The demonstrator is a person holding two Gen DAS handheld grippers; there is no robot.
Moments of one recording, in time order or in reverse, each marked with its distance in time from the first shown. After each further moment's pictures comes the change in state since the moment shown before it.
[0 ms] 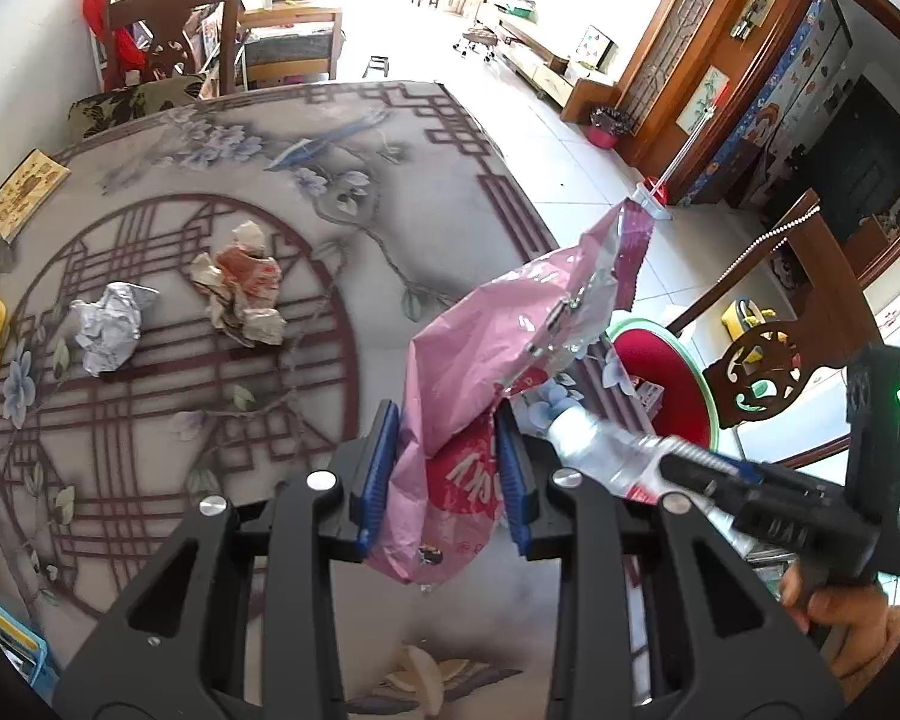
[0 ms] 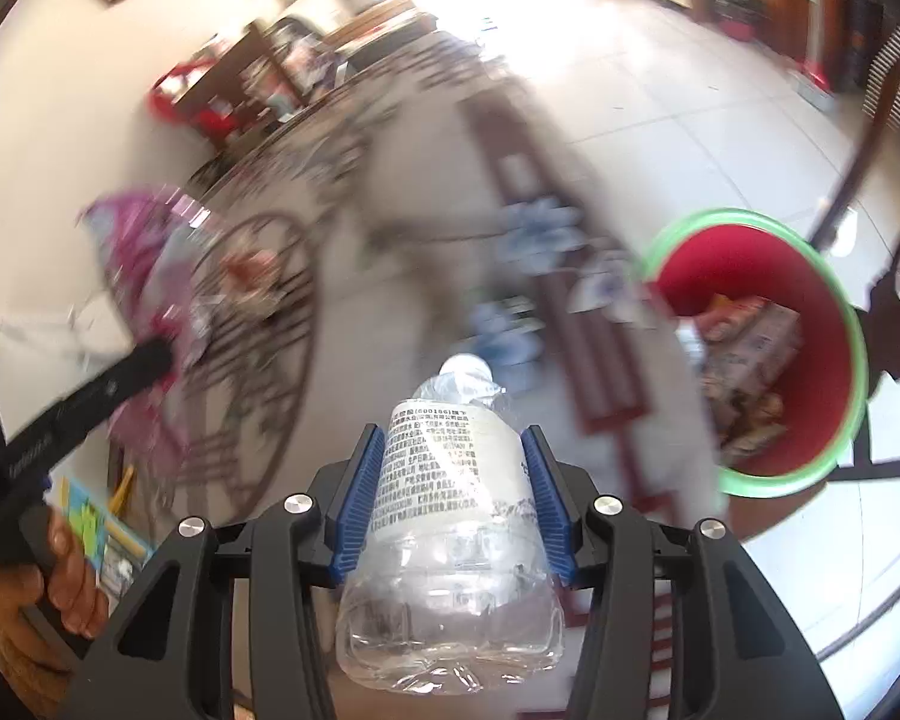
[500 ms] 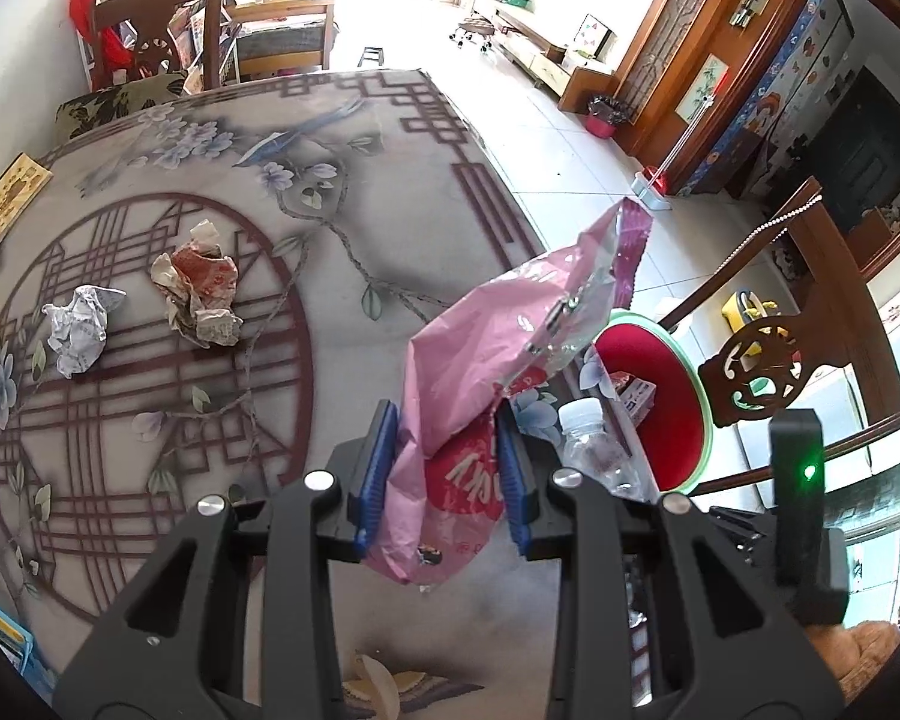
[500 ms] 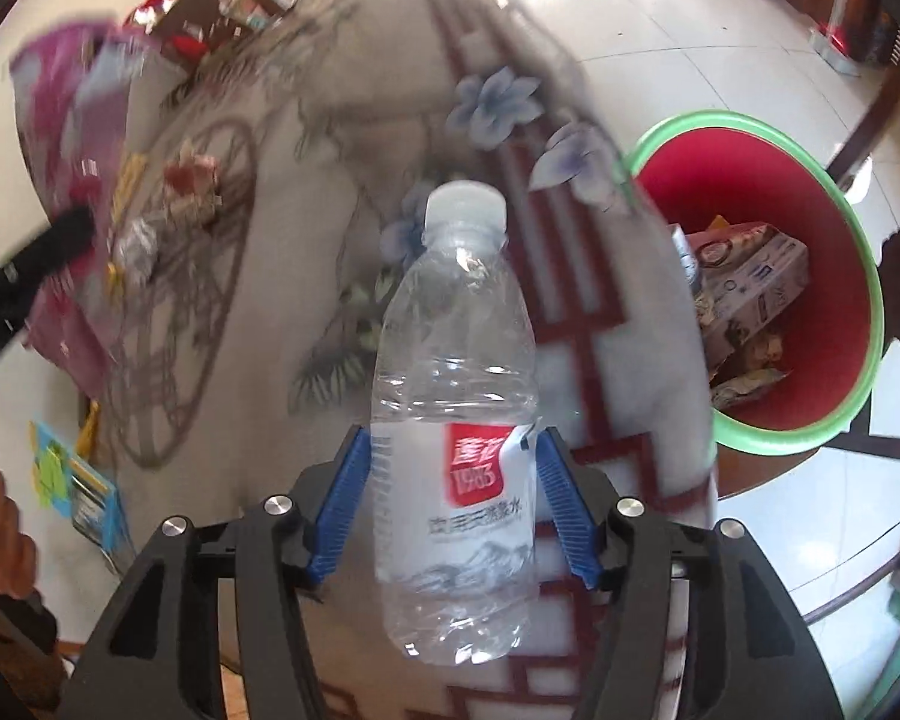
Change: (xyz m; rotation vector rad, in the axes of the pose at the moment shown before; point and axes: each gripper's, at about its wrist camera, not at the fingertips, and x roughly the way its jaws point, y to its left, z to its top) left arm 0.018 -0.030 0.005 0.005 0.022 0.010; right arm 0.050 -0.007 -0.025 -0.096 0.212 -0.011
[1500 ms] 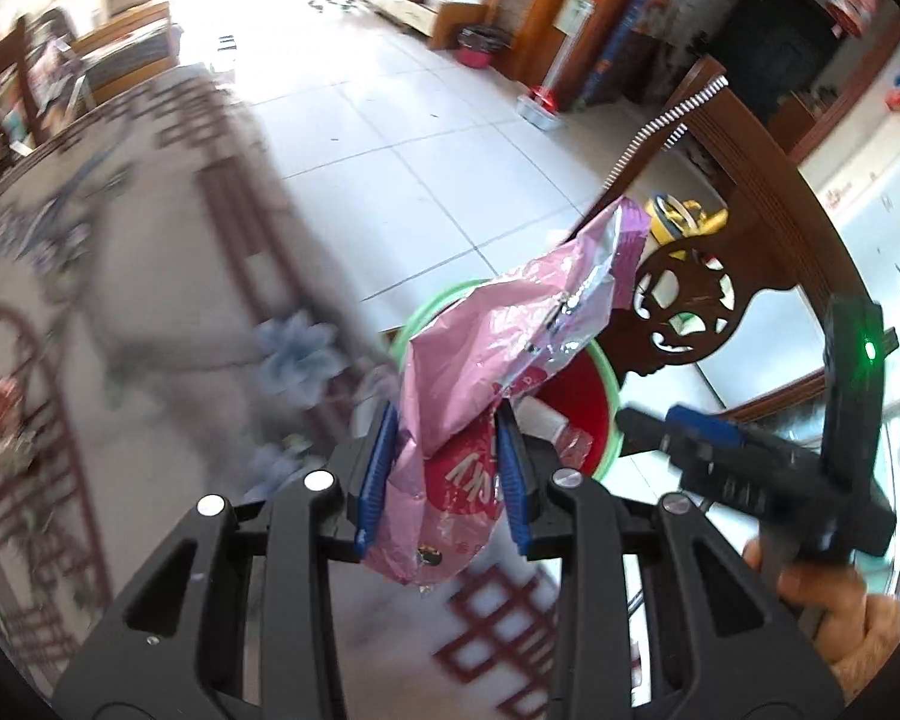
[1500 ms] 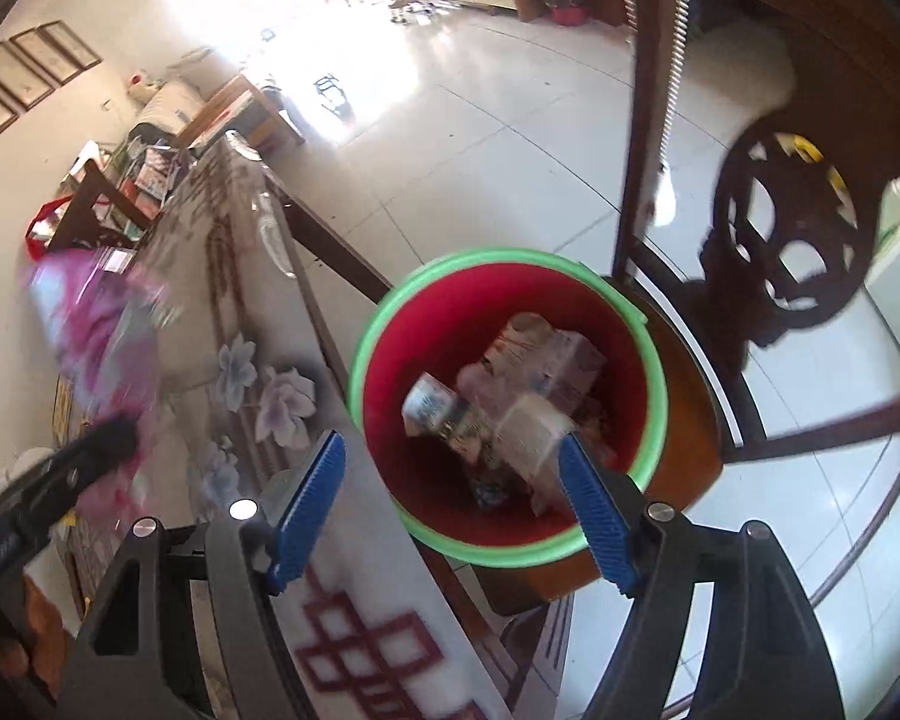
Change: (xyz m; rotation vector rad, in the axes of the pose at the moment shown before) left arm 0.088 -0.160 0.033 0.267 0.133 -0.182; right arm -0.091 -0.158 0.013 0.372 -0.295 -0.124
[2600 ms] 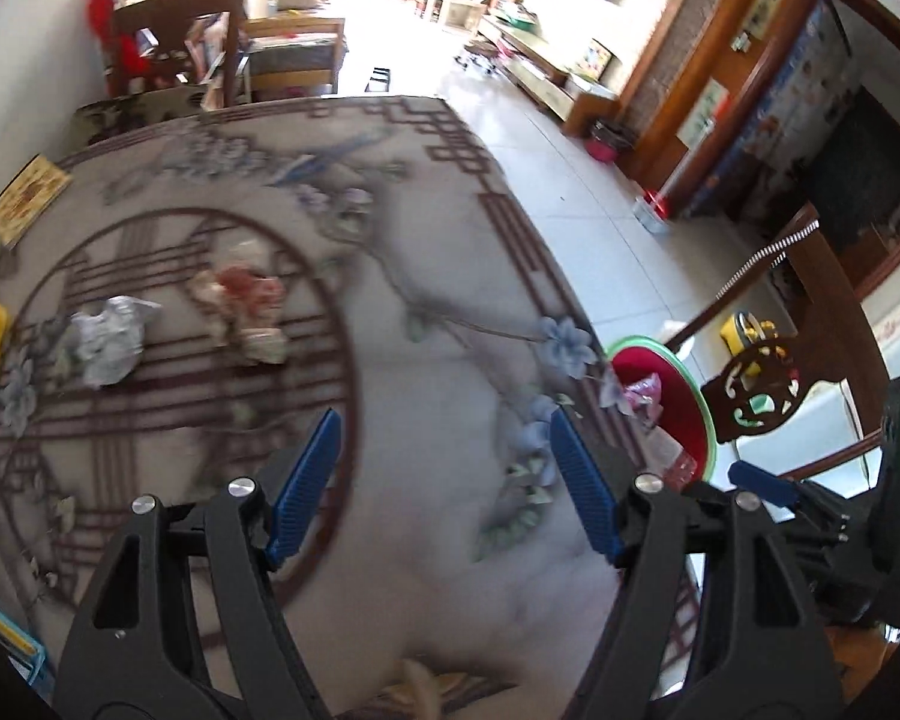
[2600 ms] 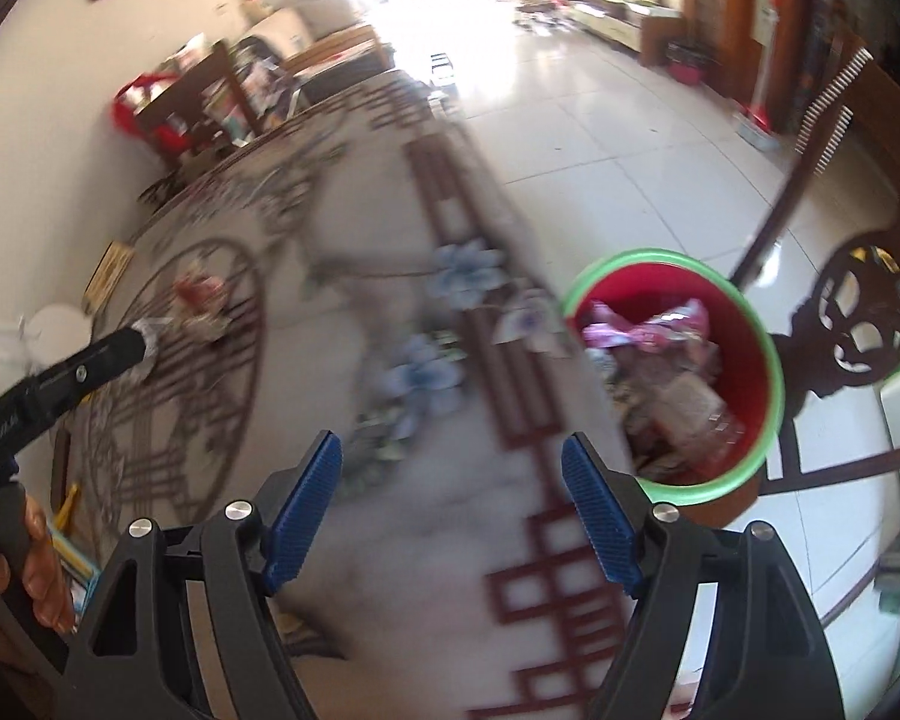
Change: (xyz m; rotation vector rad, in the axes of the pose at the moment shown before) left arm -0.138 0.160 -0.096 -0.286 -0.202 0.180; right arm -0.020 0.187 -0.087 -0.347 -0.008 0.030
